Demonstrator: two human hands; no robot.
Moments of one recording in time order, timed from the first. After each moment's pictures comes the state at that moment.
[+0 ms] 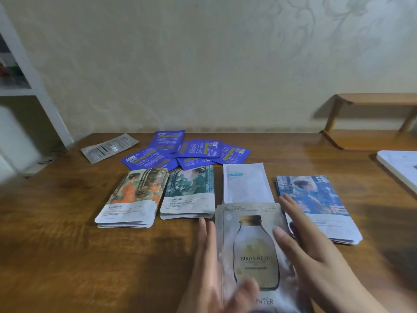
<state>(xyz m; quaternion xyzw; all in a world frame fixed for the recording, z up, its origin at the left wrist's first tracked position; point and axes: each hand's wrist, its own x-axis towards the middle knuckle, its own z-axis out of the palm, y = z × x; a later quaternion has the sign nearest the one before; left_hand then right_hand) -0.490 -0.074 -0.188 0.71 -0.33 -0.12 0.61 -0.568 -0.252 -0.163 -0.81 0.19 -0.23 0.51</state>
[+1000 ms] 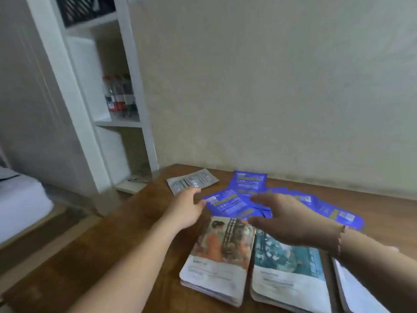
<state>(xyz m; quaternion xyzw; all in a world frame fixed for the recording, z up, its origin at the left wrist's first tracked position) -0.158 -0.010 -0.141 0.94 -0.17 0.06 0.29 -0.312 -0.207 -0.076 -0.97 0.01 -0.04 0.23</state>
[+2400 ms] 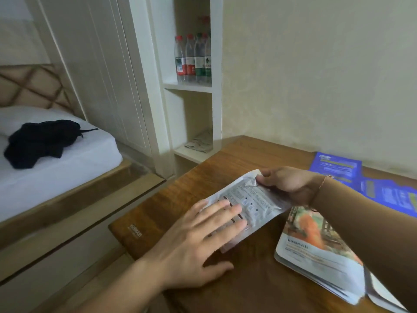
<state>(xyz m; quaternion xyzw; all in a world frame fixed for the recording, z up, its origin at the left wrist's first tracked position) -0.263 0.179 -0.170 0.87 -0.45 0.21 0.06 -0.155 -0.075 -0.124 -0.69 0.00 0.31 0.65</state>
